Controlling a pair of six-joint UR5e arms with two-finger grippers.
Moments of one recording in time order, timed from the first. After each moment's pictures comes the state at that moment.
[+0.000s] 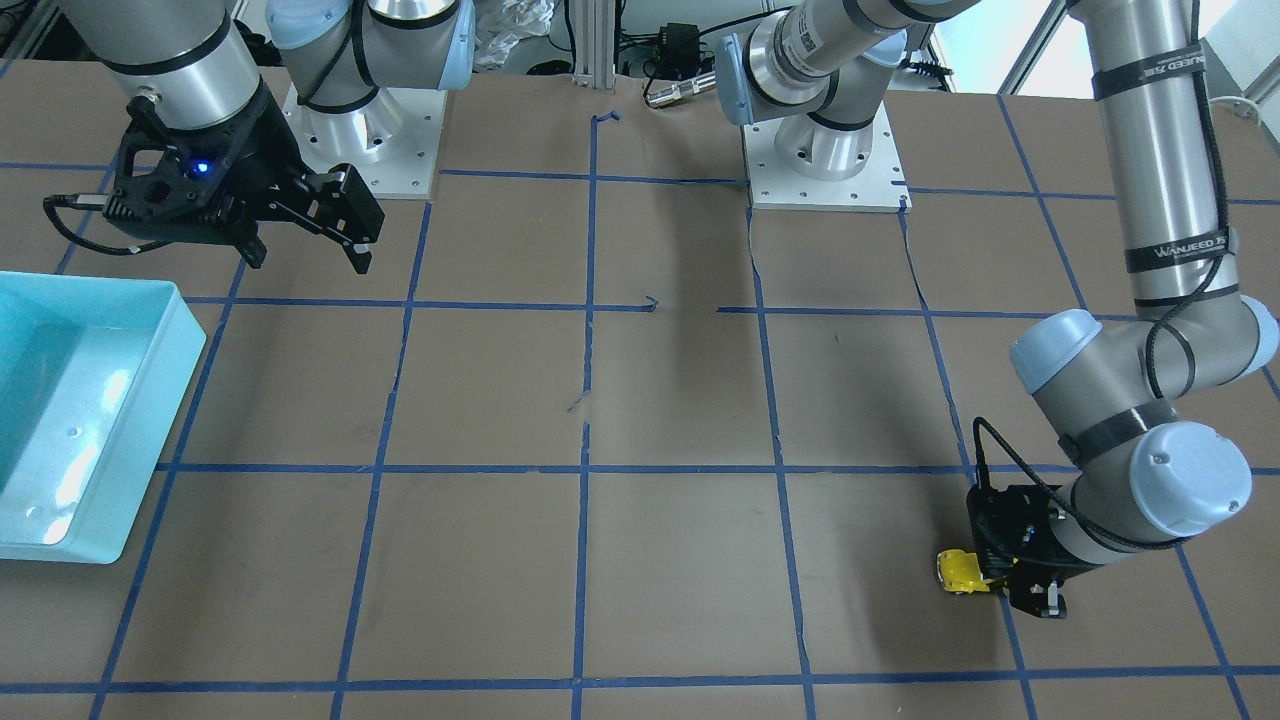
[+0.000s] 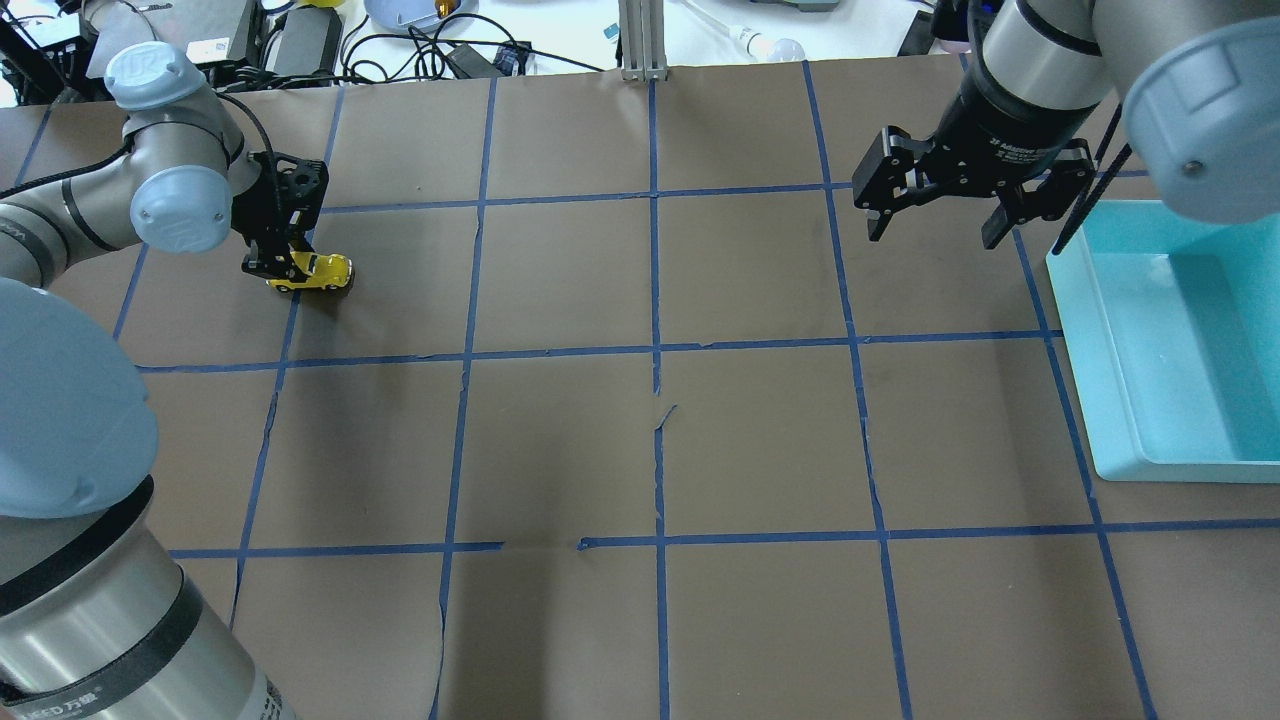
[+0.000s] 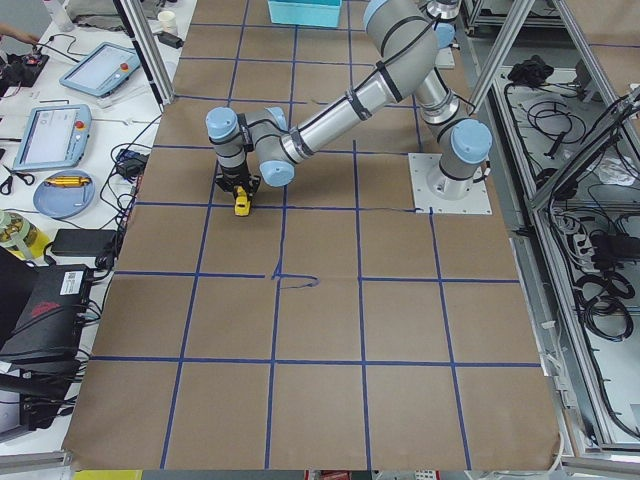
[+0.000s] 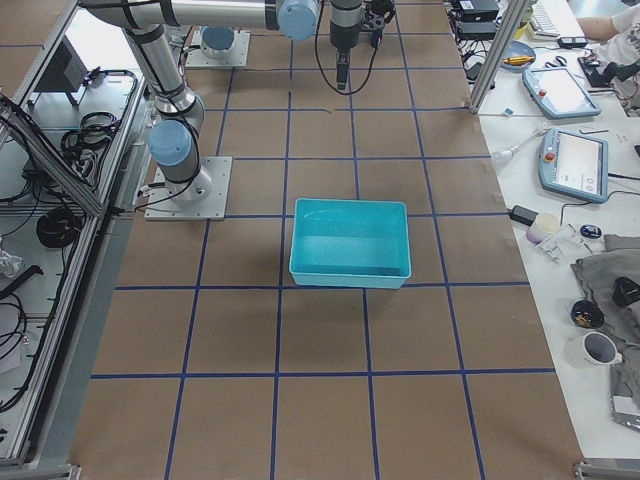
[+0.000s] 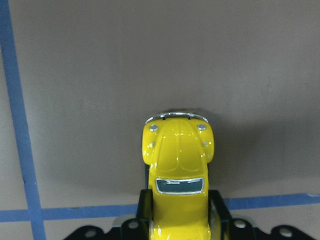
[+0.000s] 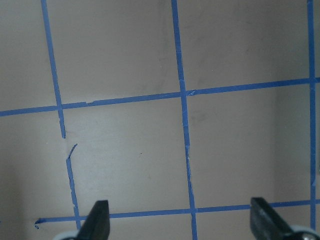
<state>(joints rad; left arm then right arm) -1.26 -2.20 -1.51 -1.00 1.63 1.93 1.56 -1.59 1.62 -1.62 -1.51 0.08</state>
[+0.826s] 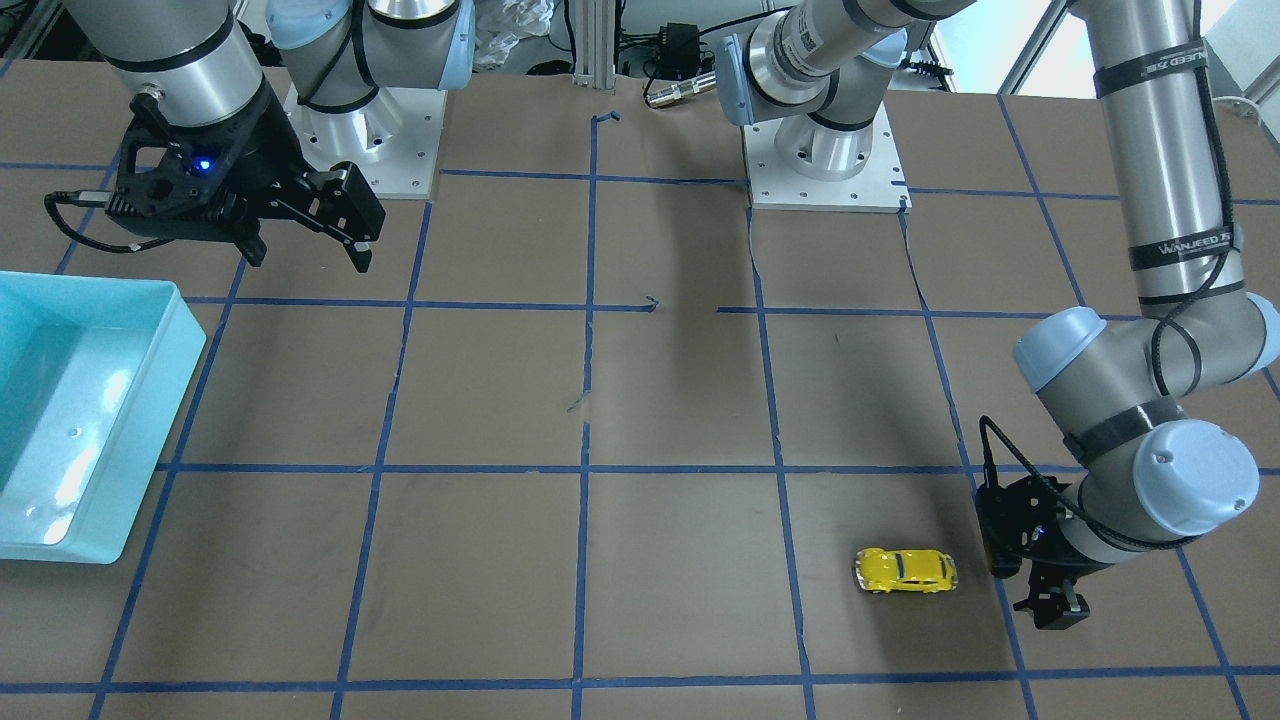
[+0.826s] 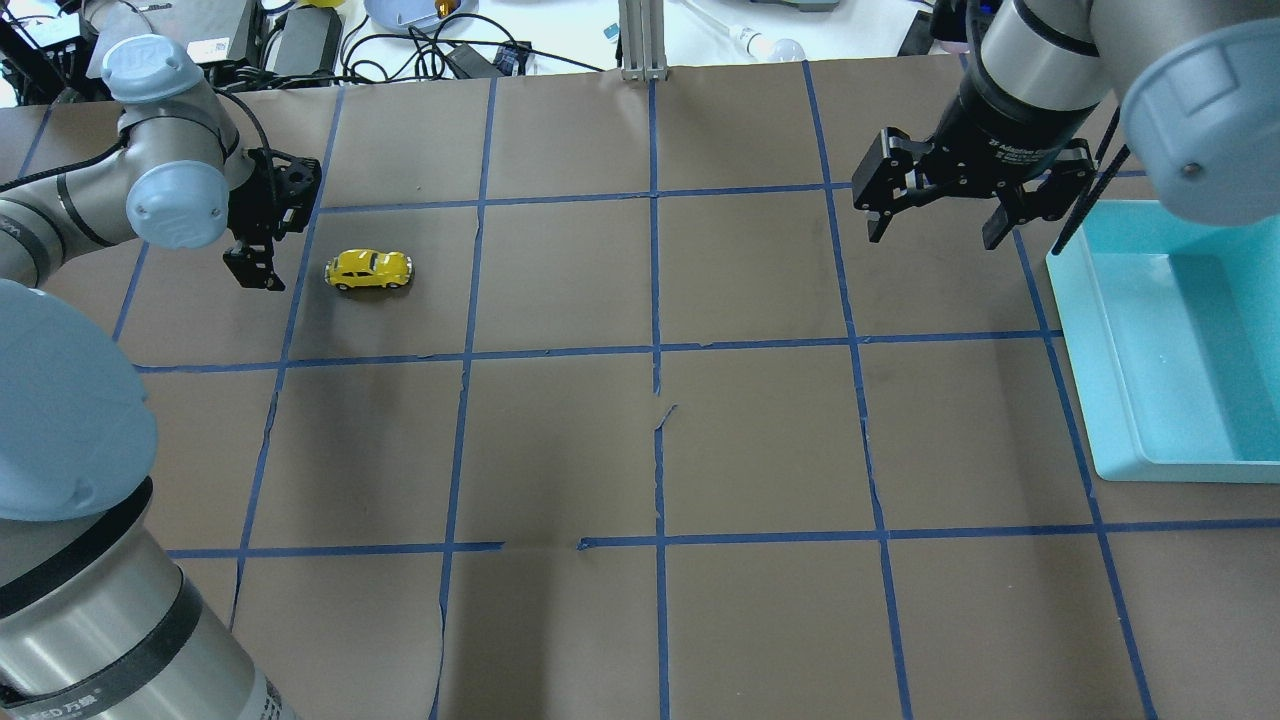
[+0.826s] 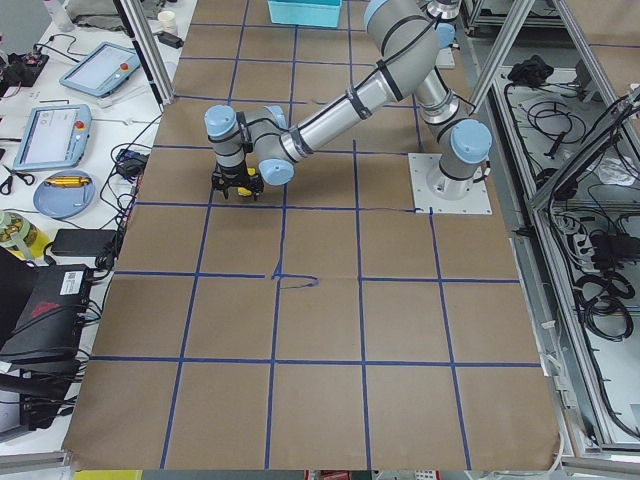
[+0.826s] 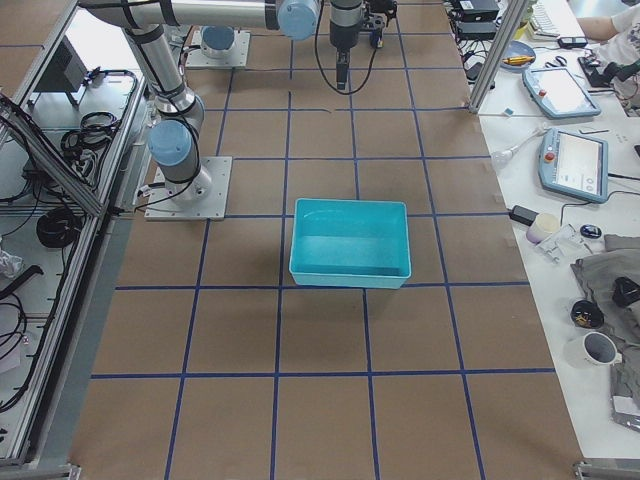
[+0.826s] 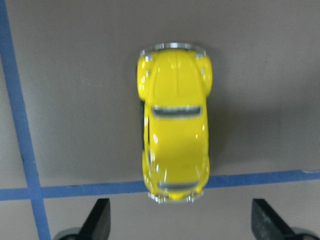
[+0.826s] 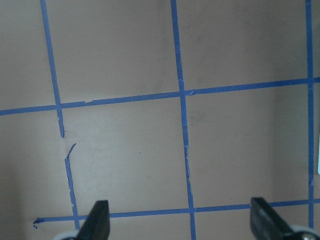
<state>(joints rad) -1.26 -2.19 -1.51 -1.00 1.67 1.92 1.56 -1.59 1.62 -1.62 -1.51 0.08</state>
